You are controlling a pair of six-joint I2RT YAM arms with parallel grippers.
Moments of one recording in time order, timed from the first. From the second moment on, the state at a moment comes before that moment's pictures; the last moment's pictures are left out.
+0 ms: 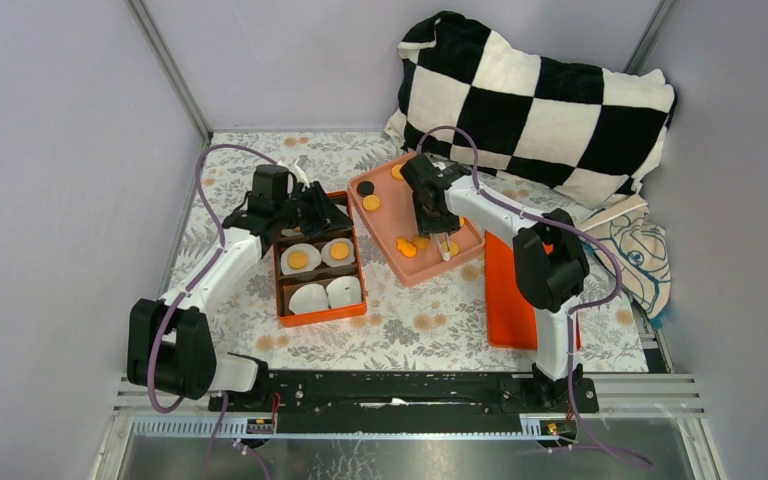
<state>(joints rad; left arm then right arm) -0.21 1.36 0.96 -0.26 0.58 -0.70 0.61 2.00 1.62 -0.89 0.29 0.43</state>
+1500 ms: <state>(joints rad) -0.20 1.36 1.09 -0.34 0.45 -0.72 1.17 1.50 1.41 -0.99 -0.10 0.34</state>
